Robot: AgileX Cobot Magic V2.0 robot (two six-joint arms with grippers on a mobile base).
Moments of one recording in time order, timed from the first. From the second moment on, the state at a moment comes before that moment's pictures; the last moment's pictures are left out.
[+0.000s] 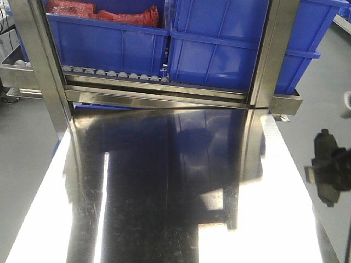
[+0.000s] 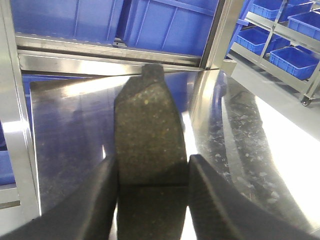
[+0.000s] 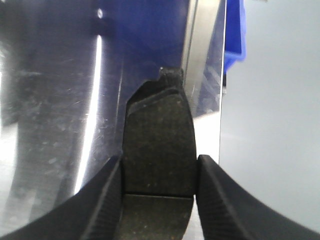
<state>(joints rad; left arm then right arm) -0.63 0.12 -0.49 0.27 0.75 -0.43 0.17 0.99 -0.82 -0.05 0.71 0.05</state>
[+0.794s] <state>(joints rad) -0.63 0.12 -0.49 0.27 0.75 -0.43 0.17 0.42 -0.40 0.02 0.44 -0.03</state>
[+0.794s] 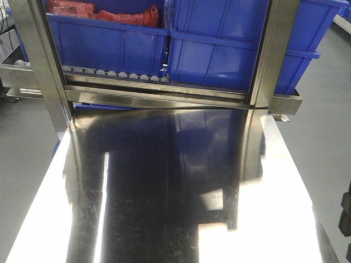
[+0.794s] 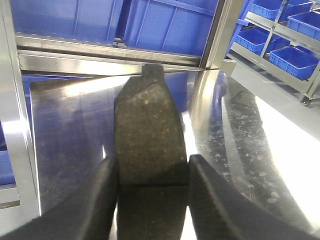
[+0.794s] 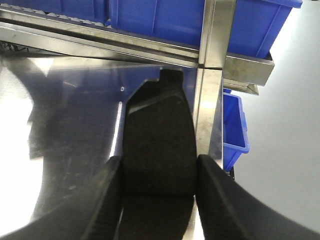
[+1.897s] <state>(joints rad) -0.63 0.12 -0.49 0.27 0.75 -0.43 0.17 0.42 -0.40 0.02 0.44 -0.03</state>
